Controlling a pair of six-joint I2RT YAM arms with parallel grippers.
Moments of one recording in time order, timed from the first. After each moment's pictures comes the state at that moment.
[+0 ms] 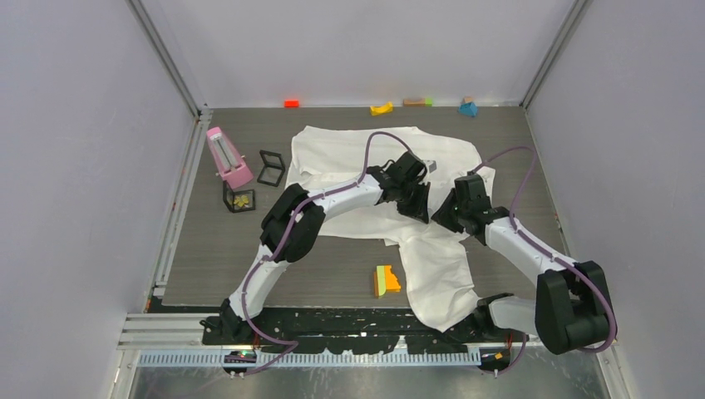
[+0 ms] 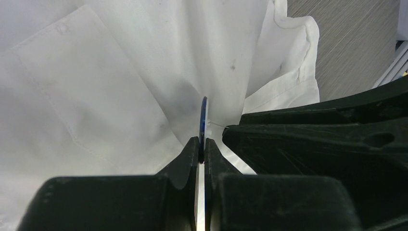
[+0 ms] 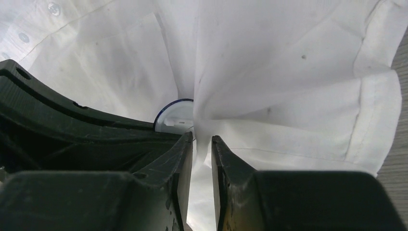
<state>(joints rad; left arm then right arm) -0.90 2.29 1.85 -0.43 0.34 -0.55 0.24 1.22 0.62 -0.28 0.02 0.76</state>
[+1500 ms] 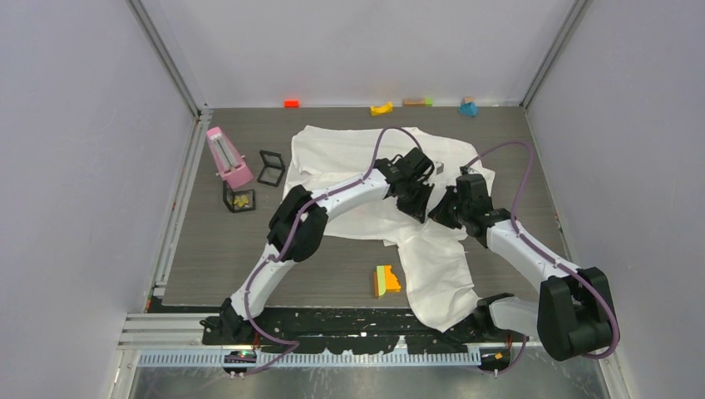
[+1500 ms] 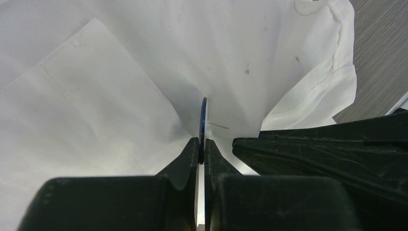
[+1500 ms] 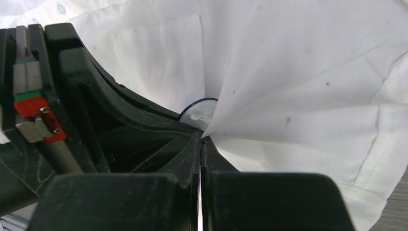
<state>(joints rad) -0.91 2.35 2.04 -0.67 0.28 -0.37 0.25 1.19 0.62 -0.21 -0.07 0.64</state>
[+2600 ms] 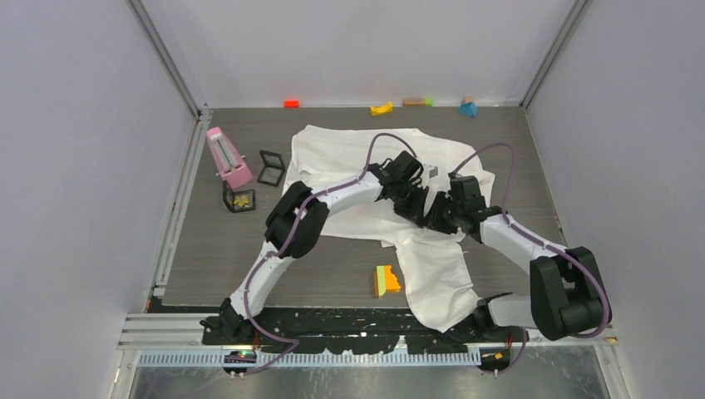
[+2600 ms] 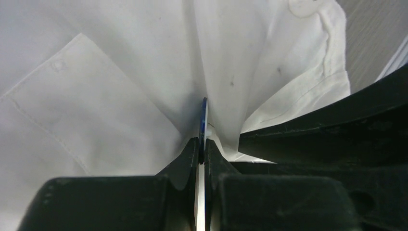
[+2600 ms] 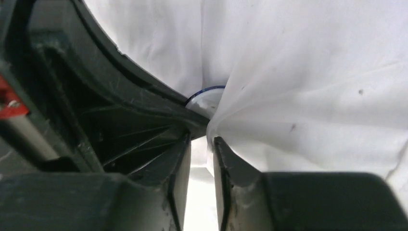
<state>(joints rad) -0.87 2.36 1.91 -0.51 0.45 -0.37 0.26 1.32 0.61 -0.18 -0.18 0.57</state>
